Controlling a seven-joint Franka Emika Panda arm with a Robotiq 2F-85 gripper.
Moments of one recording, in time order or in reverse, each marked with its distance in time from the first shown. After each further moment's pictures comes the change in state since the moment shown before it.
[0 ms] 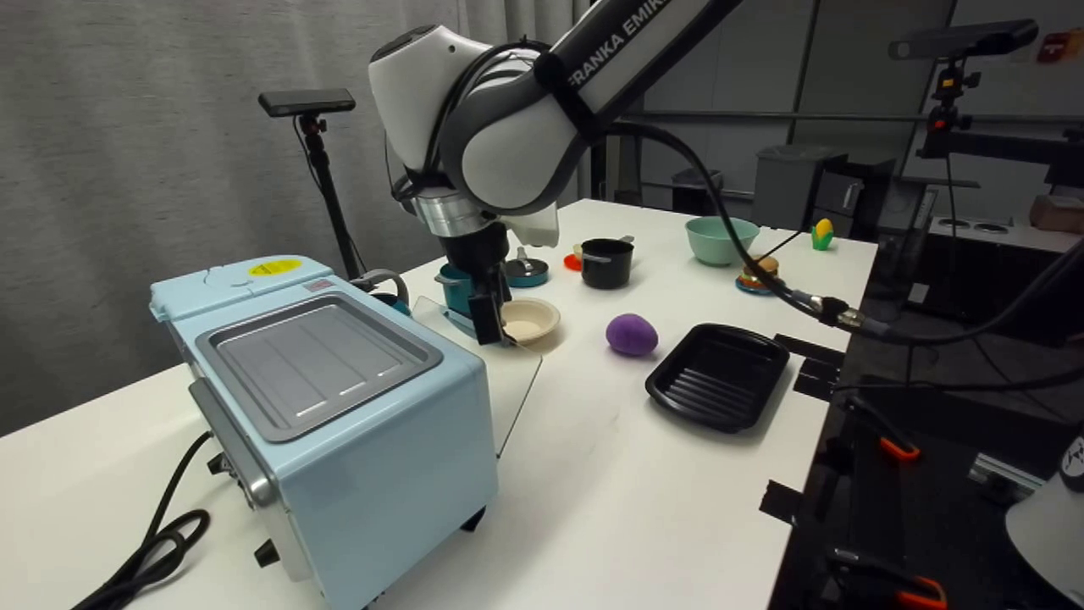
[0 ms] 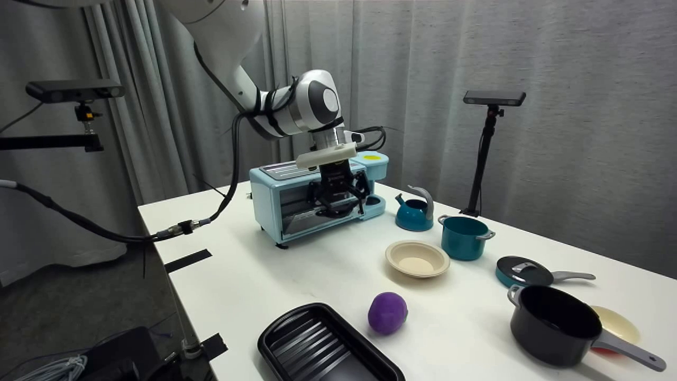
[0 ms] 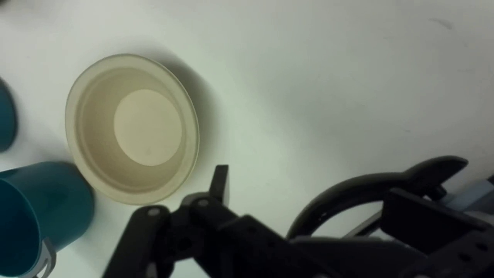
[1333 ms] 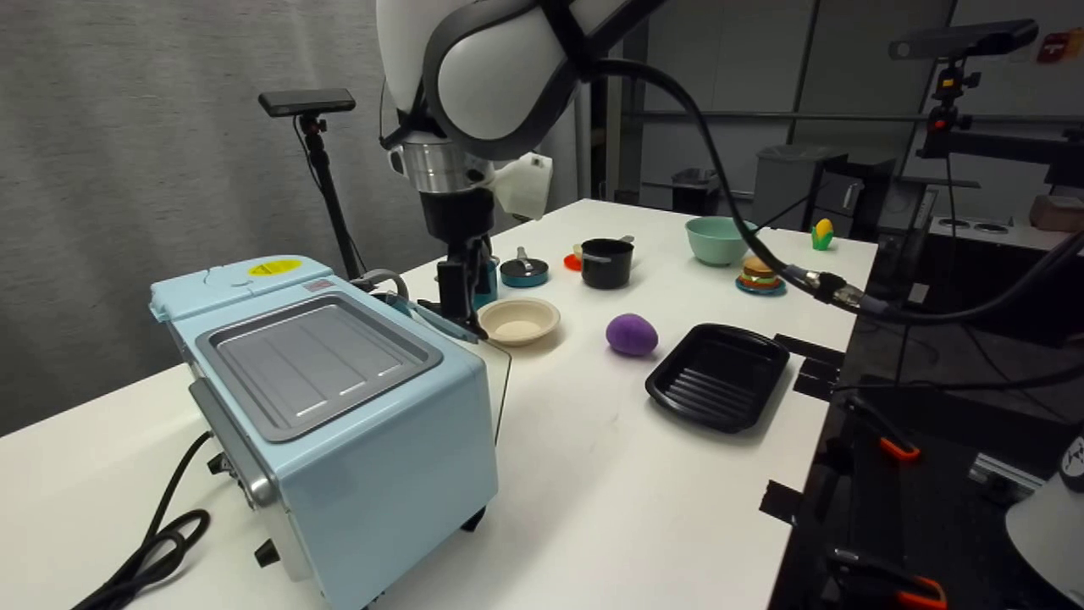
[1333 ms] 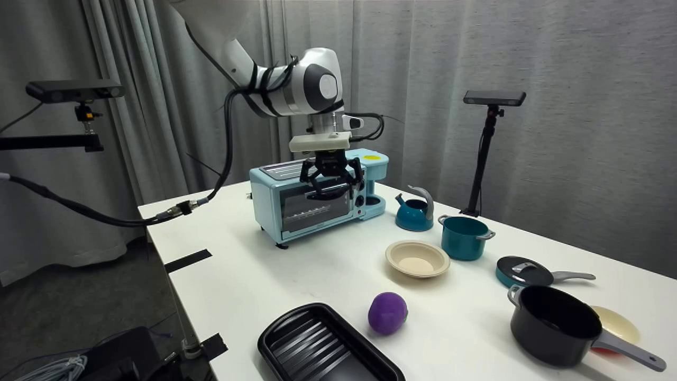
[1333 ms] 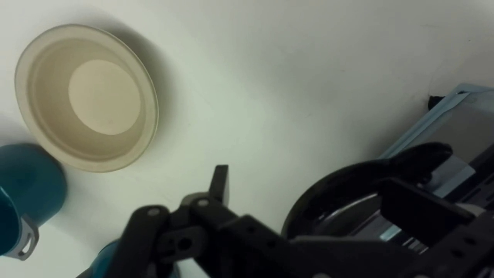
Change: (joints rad) arm -0.029 -0.061 0.033 -0.004 0.200 0.047 -0.029
